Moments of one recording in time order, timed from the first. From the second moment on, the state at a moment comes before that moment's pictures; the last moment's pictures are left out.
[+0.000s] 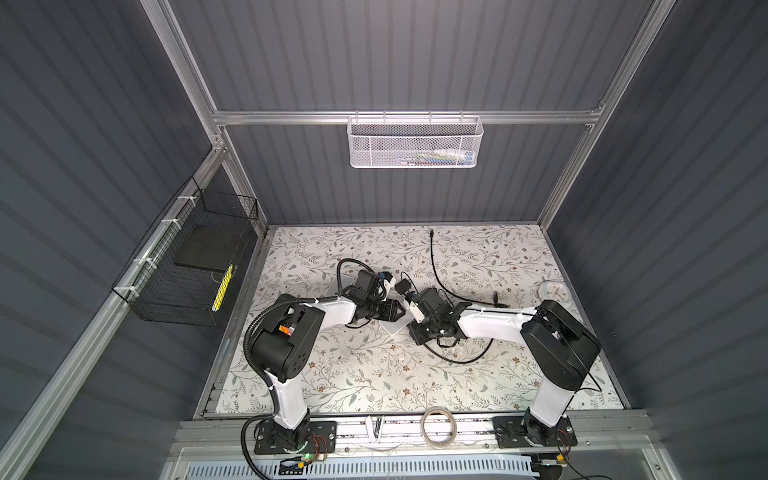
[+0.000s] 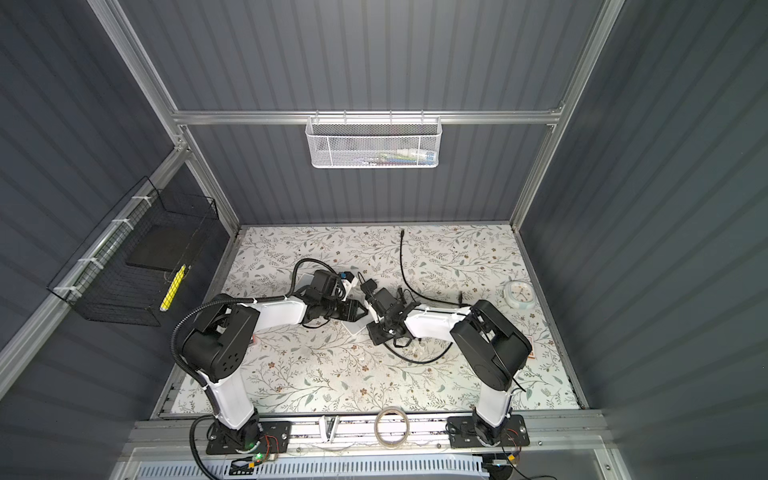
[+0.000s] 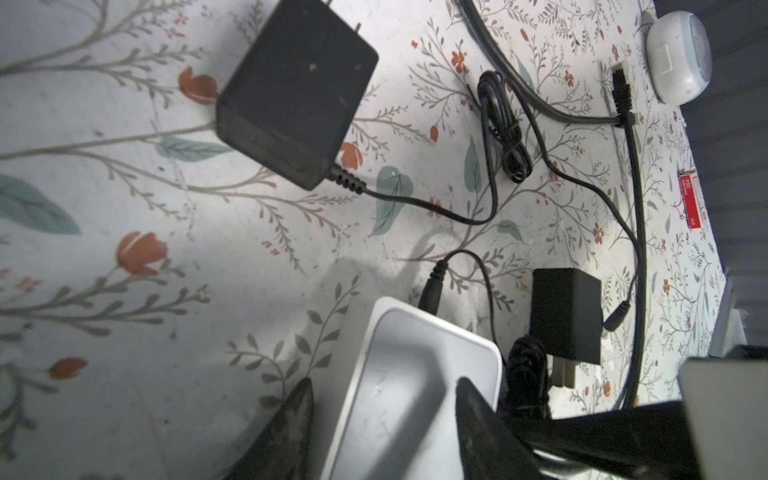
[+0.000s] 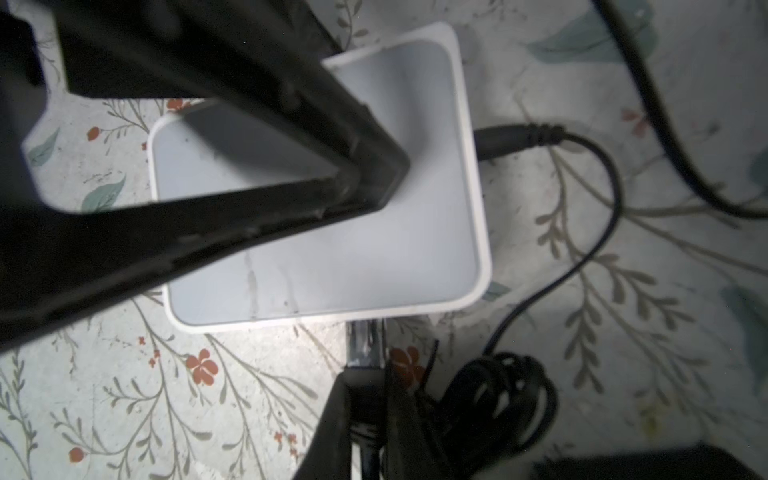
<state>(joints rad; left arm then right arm) -0.54 1.85 0.95 -0.01 0.46 -0.29 0.78 1.78 0.95 -0.23 -0.10 0.29</state>
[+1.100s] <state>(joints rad) -0.54 1.86 0.93 0.08 0.45 -0.29 0.75 1.82 1.02 -0.29 -0.12 0.22</state>
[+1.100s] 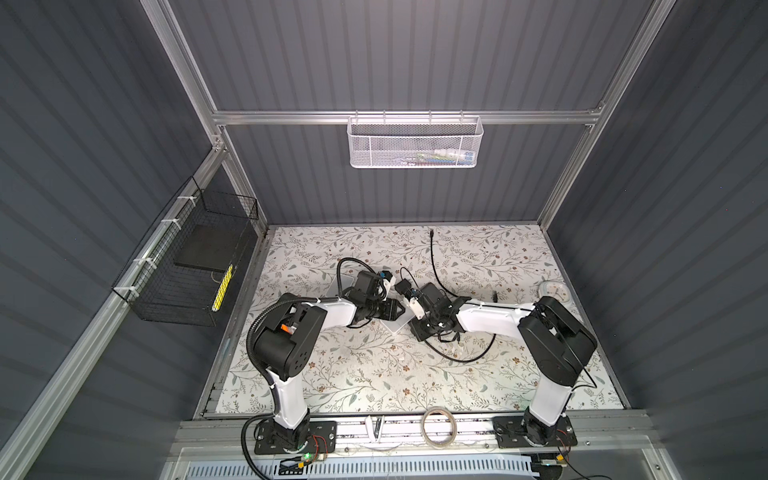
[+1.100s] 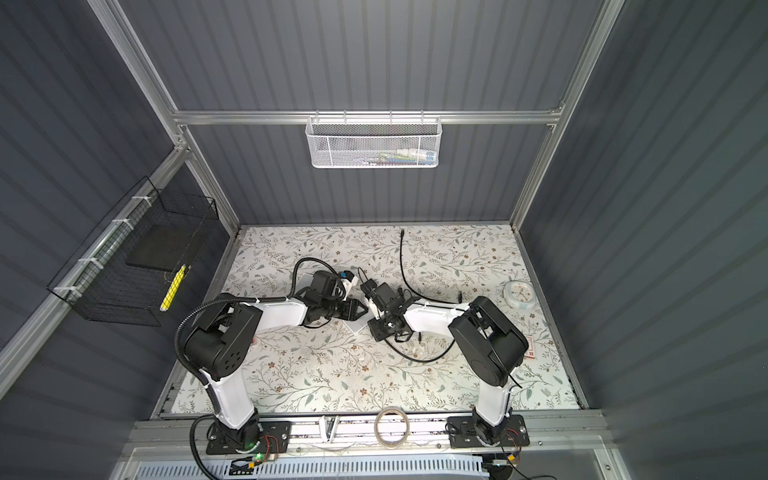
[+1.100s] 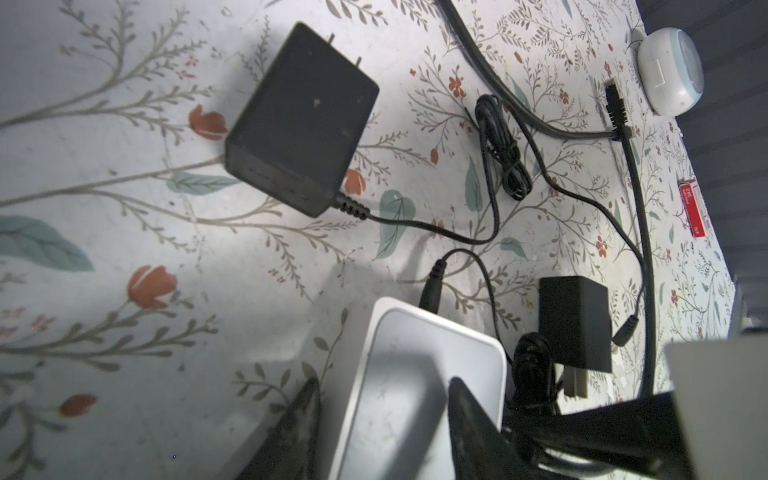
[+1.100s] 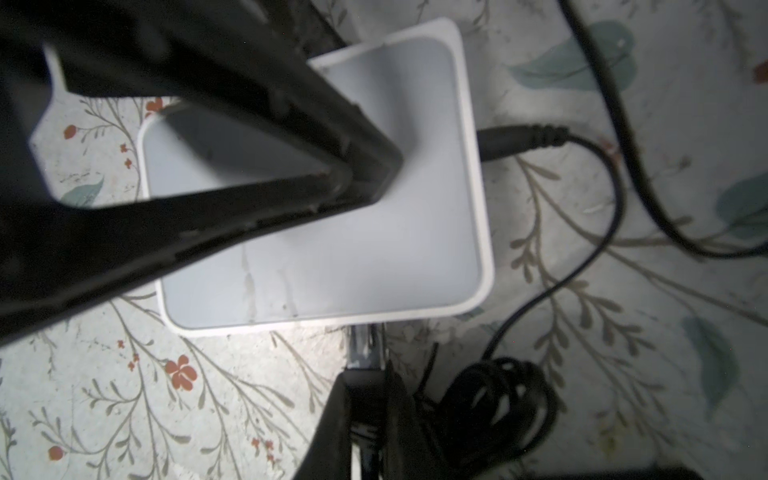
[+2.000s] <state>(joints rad) -0.54 1.91 0.95 0.15 0.46 -0.25 0.71 1.85 1.07 -0.33 -0.15 0.13</state>
